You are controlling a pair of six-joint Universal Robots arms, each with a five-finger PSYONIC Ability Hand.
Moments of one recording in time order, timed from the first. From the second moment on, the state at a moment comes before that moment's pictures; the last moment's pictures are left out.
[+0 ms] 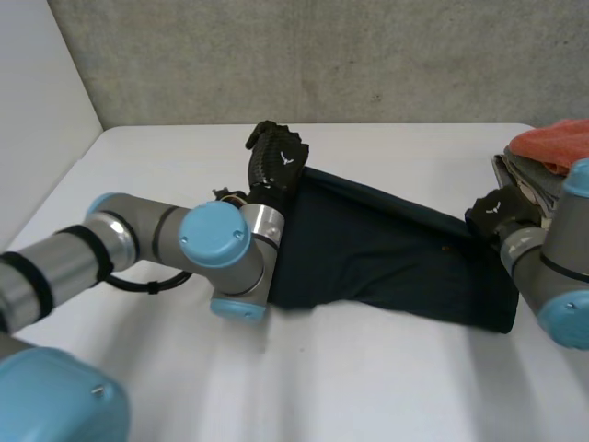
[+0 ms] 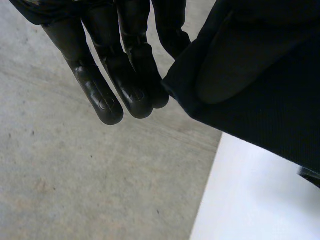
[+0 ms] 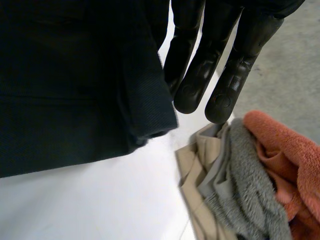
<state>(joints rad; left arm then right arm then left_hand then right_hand) 4.04 -2.58 -0.93 3.79 -1.69 4.08 1.78 -1.01 1.47 -0.14 1.58 2.23 1.14 1.20 1.19 1.20 1.01 0.99 1.18 1.19 1.19 0.98</state>
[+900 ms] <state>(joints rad) 4.02 -2.15 -1.56 3.95 -1.68 3.83 1.61 -1.25 1.80 -0.05 1.33 2.75 0.19 0.20 0.21 0.20 0.04 0.33 0.38 0.38 0.37 0.20</state>
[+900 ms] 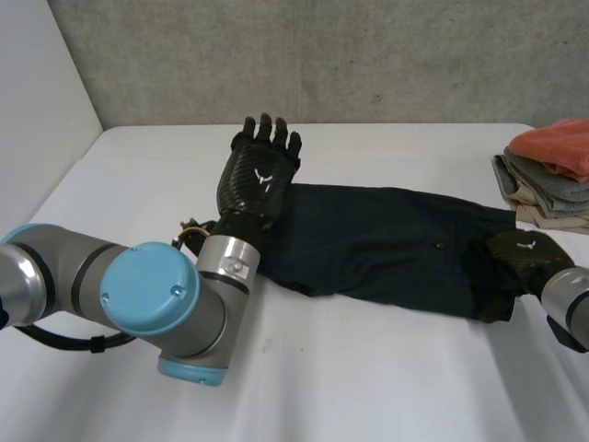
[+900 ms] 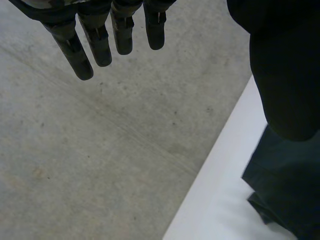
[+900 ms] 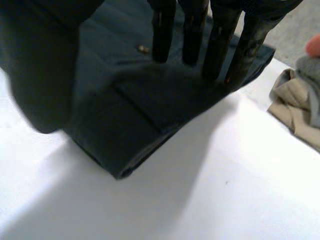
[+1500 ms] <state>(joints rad) 4.05 -2.00 -1.68 3.95 -1.71 3.82 1.54 -1.30 1.66 0.01 1.31 2.10 0.19 0.20 0.21 0.20 0.04 0.96 1.17 1.19 1.19 0.97</state>
